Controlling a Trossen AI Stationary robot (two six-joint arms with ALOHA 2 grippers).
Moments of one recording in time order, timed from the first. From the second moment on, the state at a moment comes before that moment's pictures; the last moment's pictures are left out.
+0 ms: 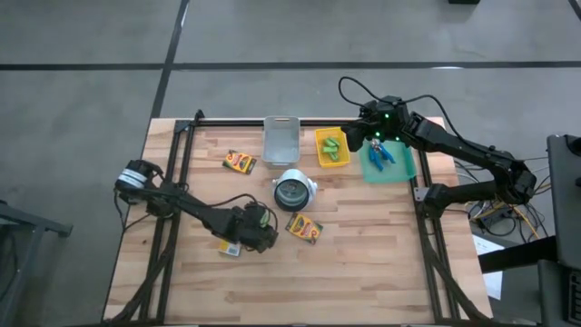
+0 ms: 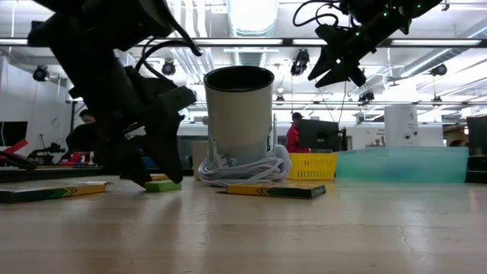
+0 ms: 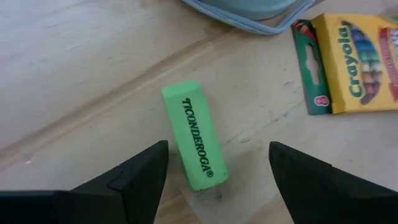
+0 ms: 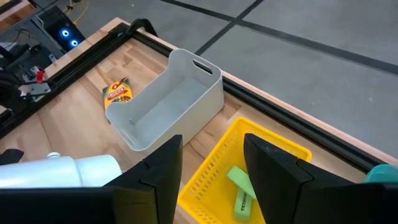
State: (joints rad) left arm -0.36 1.70 0.86 -0.33 -0.48 -1.34; right arm -0.61 1.16 0.93 -0.32 -0.05 0.33
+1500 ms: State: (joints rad) left arm -0.36 1.70 0.84 -0.33 -0.49 -1.38; right arm -0.61 1.16 0.93 -0.32 -0.05 0.33
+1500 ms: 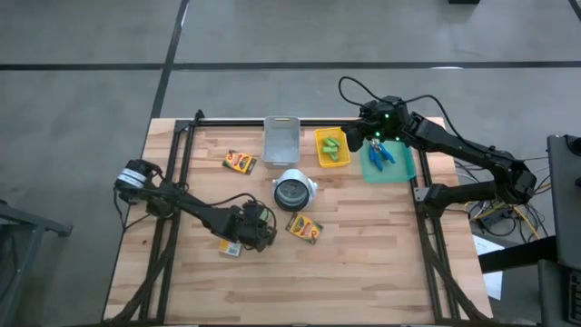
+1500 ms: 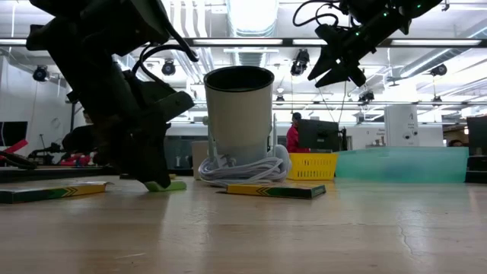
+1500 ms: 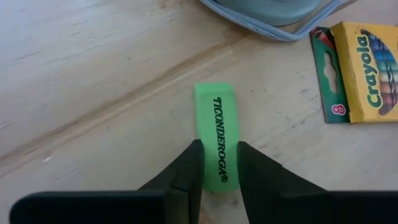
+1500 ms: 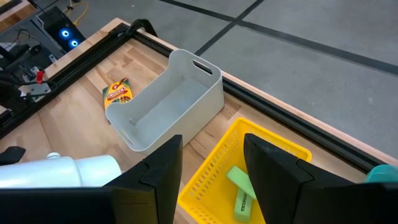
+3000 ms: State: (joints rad) left arm -0.33 0.95 0.84 -0.06 -0.44 -0.71; right arm -0.60 1.16 0.93 -0.30 -0.43 -0.05
